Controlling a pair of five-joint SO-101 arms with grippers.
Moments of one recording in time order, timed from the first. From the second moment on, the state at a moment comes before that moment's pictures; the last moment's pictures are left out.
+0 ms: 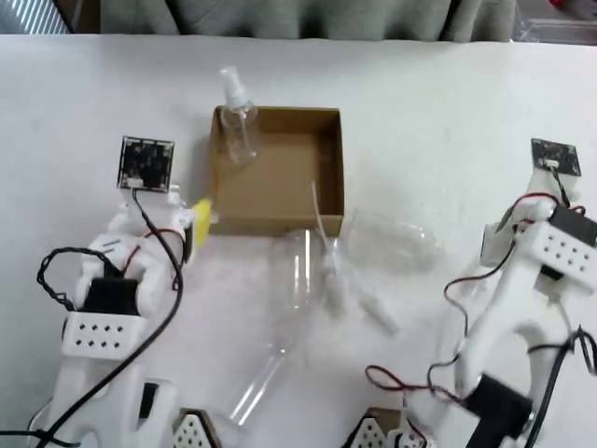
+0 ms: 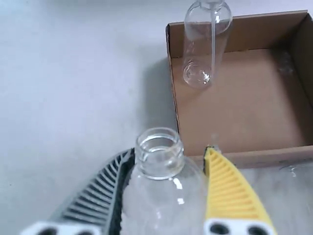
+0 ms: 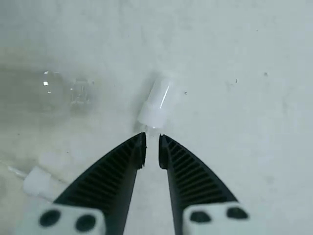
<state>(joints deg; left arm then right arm) -2.7 -53.4 62.9 39.9 -1.0 29.1 -13.6 25.5 71.6 19.9</state>
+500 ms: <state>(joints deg) -2.7 -53.4 62.9 39.9 -1.0 29.6 2.1 24.8 63.2 14.0</state>
